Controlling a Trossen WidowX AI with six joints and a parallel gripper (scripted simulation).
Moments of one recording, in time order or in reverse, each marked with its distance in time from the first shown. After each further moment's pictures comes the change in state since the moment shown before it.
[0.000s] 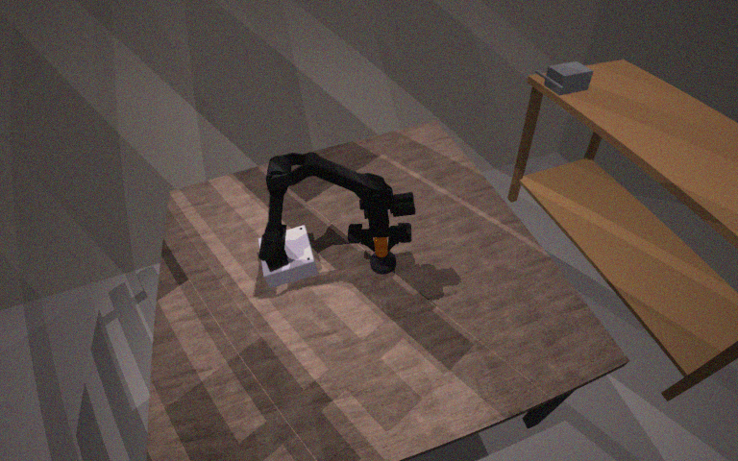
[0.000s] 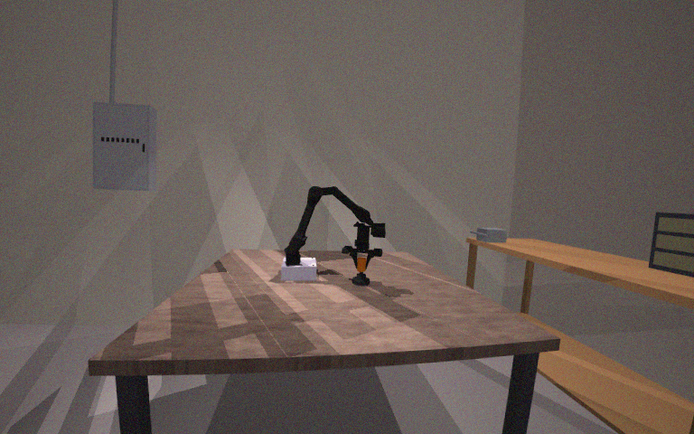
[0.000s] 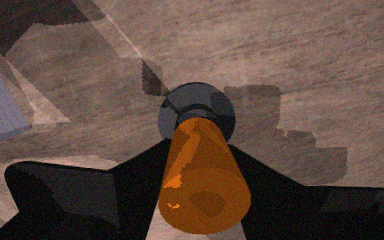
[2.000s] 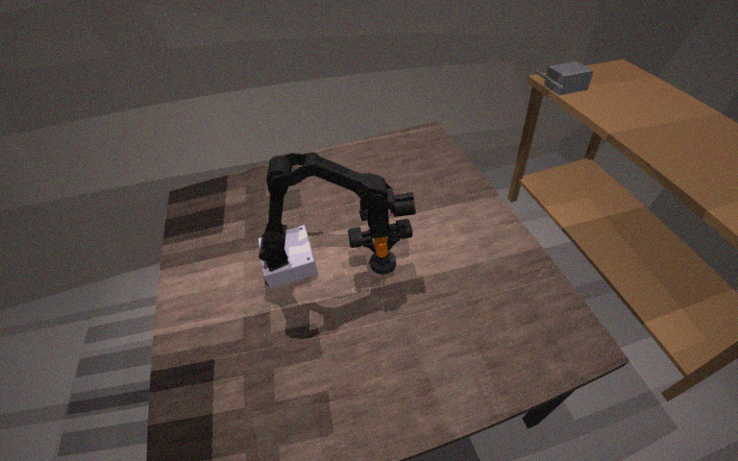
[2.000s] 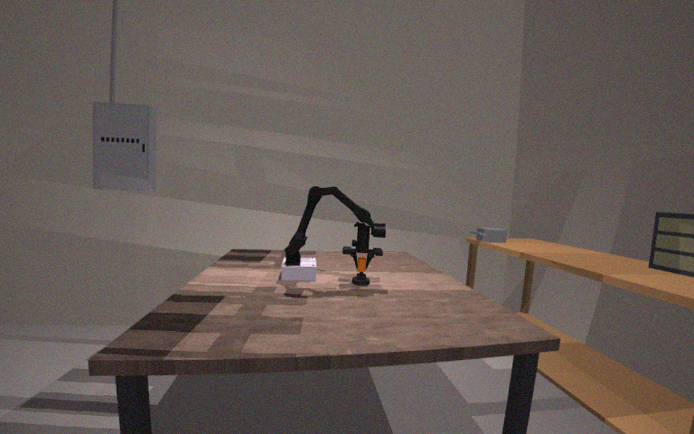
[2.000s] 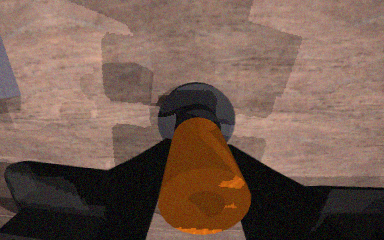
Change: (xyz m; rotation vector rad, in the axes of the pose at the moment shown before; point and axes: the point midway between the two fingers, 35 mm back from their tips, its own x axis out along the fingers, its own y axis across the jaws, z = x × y) arm -0.001 -0.001 0.000 -0.210 0.000 0.003
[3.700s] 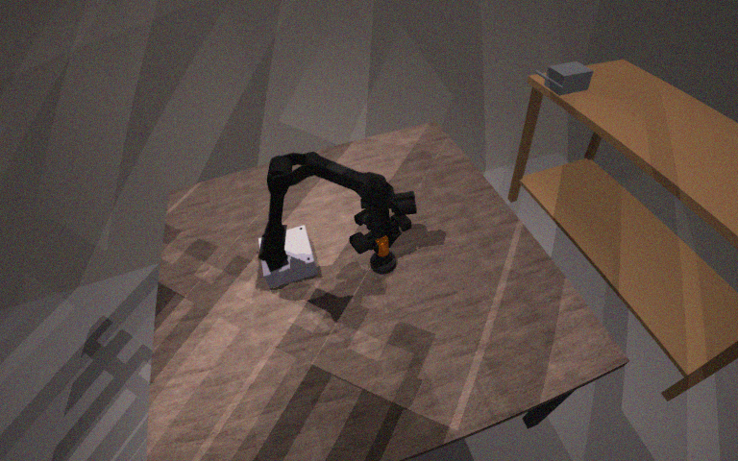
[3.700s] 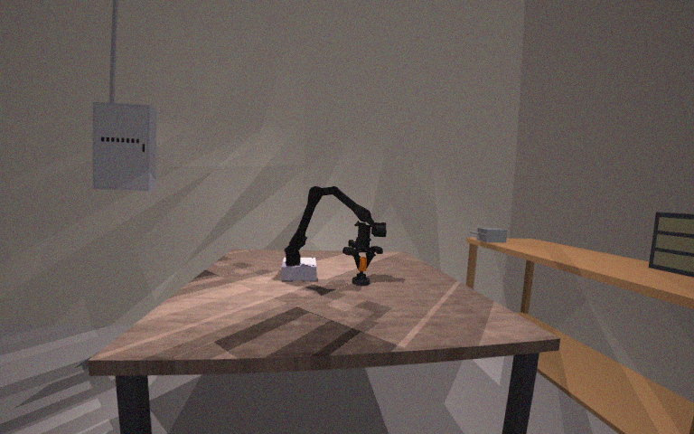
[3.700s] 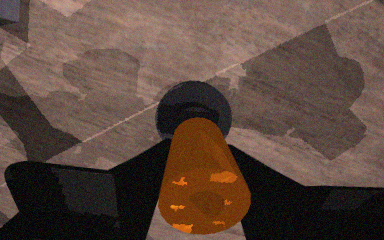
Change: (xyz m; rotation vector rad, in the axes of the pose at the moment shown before) arm -0.003 -0.003 0.000 -0.377 0.001 -0.004
